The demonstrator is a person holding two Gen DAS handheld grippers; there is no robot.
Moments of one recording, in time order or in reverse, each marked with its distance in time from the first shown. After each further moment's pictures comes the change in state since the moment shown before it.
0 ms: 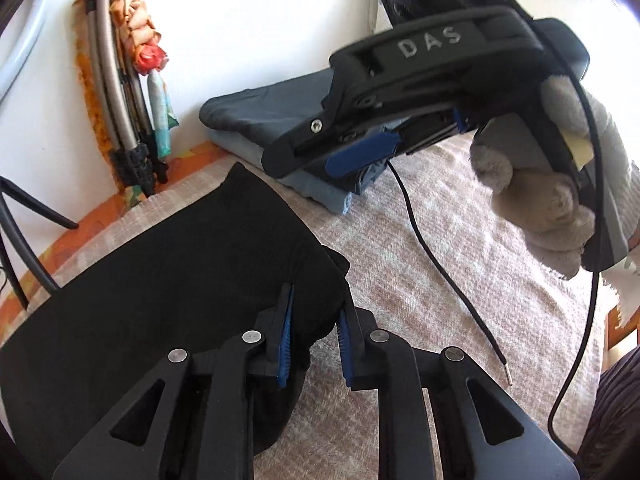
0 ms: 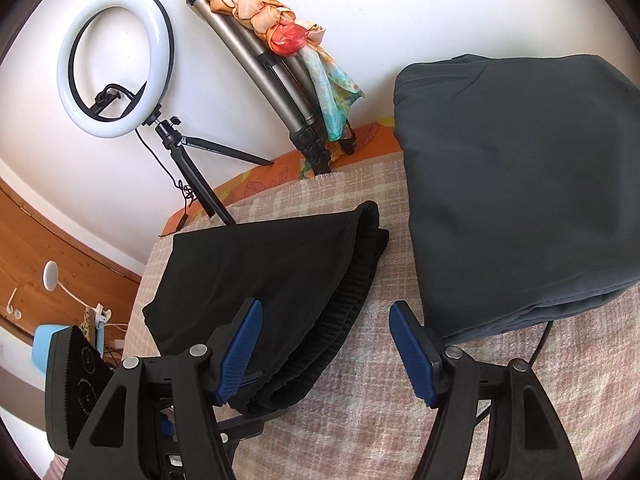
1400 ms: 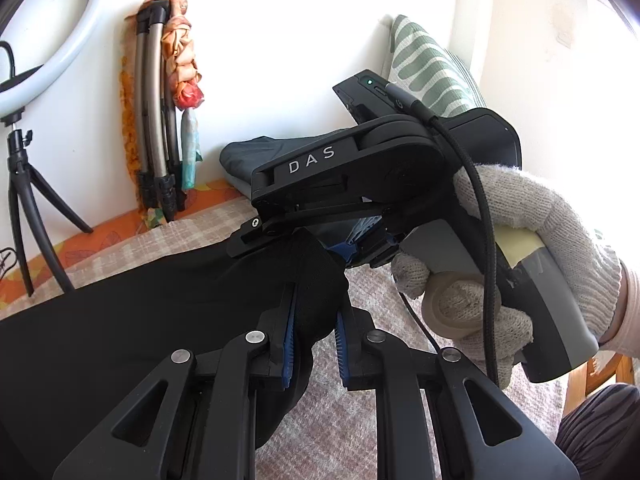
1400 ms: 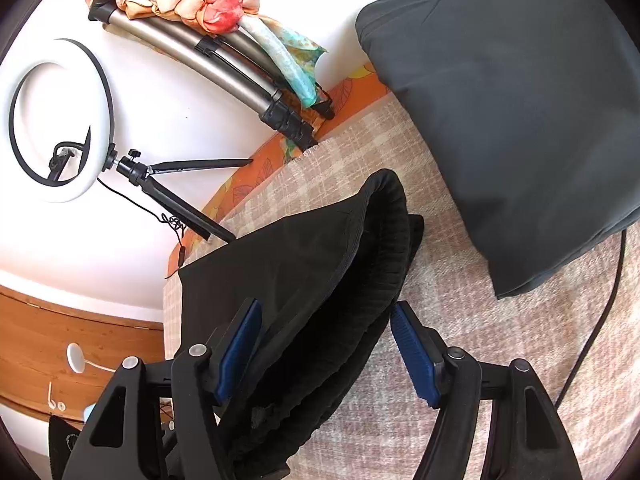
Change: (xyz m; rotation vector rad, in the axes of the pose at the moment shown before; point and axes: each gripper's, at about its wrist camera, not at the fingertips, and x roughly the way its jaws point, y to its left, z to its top) left arm -0.044 0.012 0.002 -0.104 -0.155 -0.042; right arm 0.044 0.004 -0.009 0.344 0.050 0.033
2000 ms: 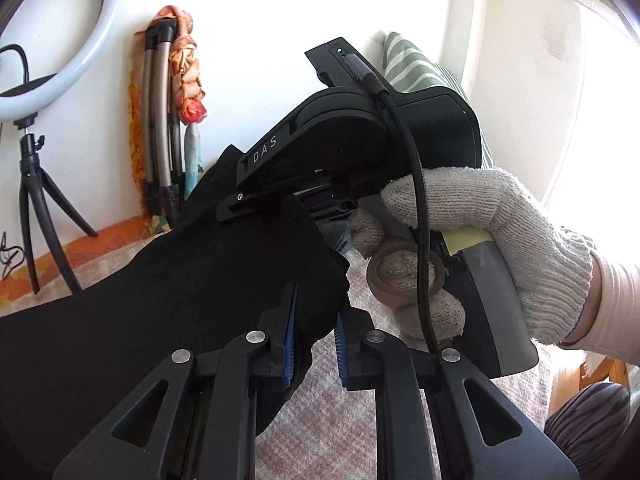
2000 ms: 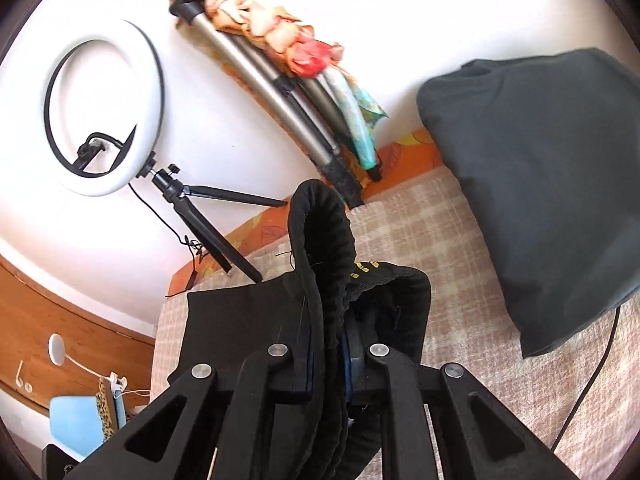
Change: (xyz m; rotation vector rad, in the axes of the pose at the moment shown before) left arm -0.034 -0.001 -0.004 -0.015 -0.057 -0.025; right arm -0.018 0.062 0.005 -0.190 -0.189 -0.029
